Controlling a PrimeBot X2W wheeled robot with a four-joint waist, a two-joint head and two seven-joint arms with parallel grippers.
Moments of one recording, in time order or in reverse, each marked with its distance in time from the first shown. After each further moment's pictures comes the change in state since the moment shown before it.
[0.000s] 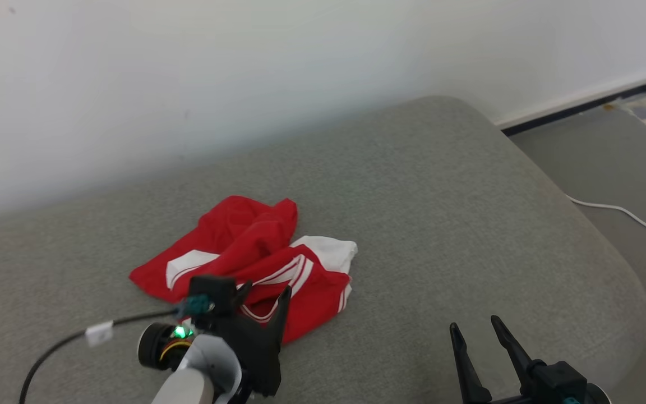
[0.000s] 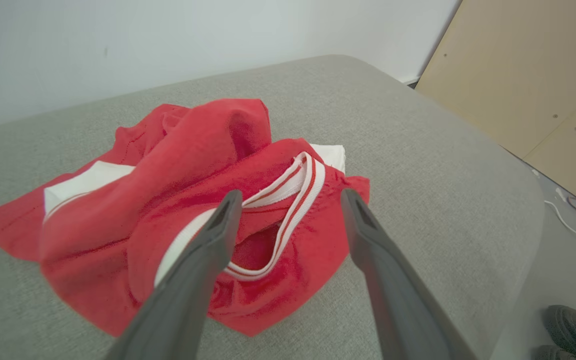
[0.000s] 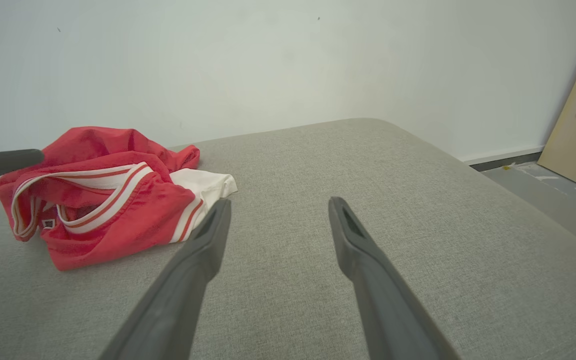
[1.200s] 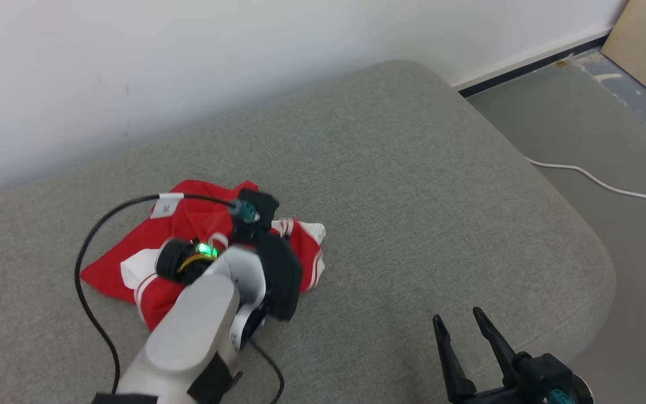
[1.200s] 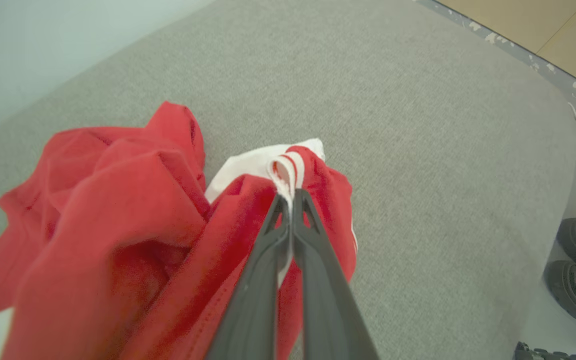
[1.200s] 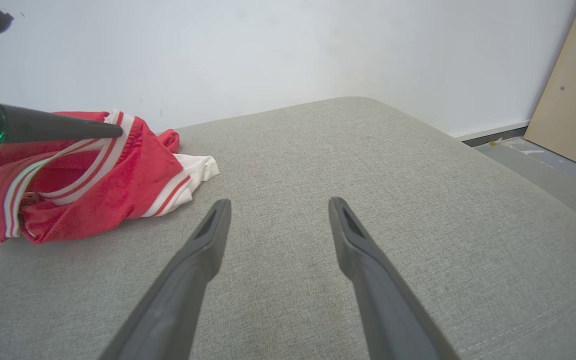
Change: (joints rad) left arm -0.413 0.001 -0.223 0.361 -0.070 0.050 0.232; right arm -0.052 0.000 0.056 0.056 0.042 0.000 -0.039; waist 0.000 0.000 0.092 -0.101
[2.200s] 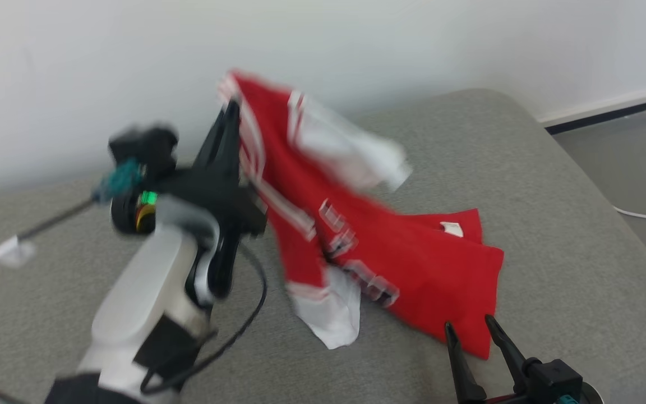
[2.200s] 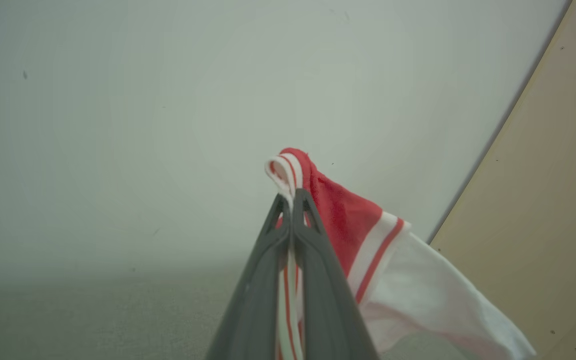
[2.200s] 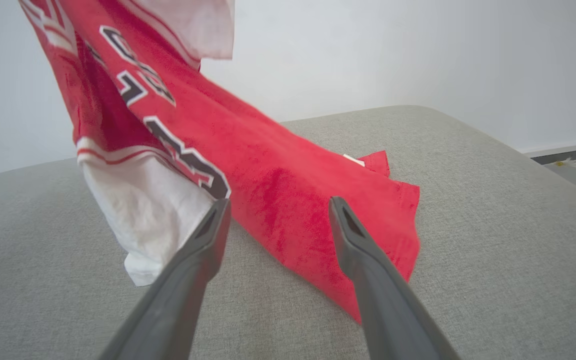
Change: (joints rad) left arm -0.127 0.064 0.031 -0.164 -0.398 0.119 -0.561; right arm 0.032 0.000 -0.031 -0.021 -0.003 0.000 0.017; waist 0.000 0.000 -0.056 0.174
